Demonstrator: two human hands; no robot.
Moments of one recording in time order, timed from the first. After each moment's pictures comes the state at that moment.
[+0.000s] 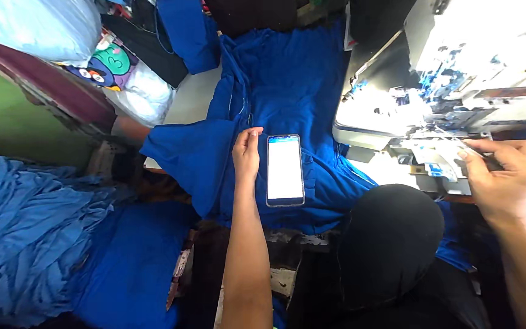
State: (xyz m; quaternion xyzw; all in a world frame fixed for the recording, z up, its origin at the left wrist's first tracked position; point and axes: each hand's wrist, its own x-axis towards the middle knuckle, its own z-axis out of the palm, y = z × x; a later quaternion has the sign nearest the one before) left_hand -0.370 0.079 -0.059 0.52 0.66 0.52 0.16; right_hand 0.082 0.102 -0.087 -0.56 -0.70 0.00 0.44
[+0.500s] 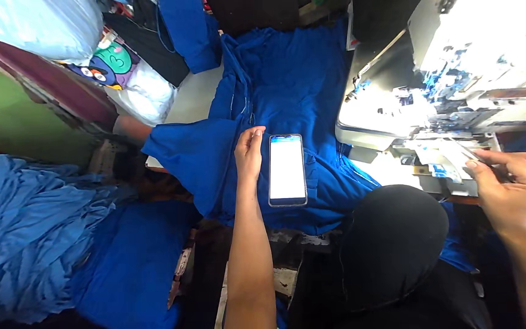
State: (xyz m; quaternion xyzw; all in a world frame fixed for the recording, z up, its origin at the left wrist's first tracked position) left_hand -0.370 0.077 -0.058 0.51 0.66 0.53 0.18; right_hand 0.090 0.088 -0.093 -0.56 -0.69 0.03 0.45
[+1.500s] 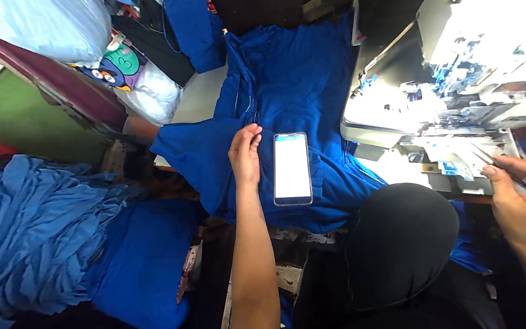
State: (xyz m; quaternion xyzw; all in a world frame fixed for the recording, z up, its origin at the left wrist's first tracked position) left_hand -0.373 0.062 -0.057 0.46 0.51 0.68 0.25; right_hand 0.099 0.081 -0.116 -0.54 -0.68 0.01 0.49
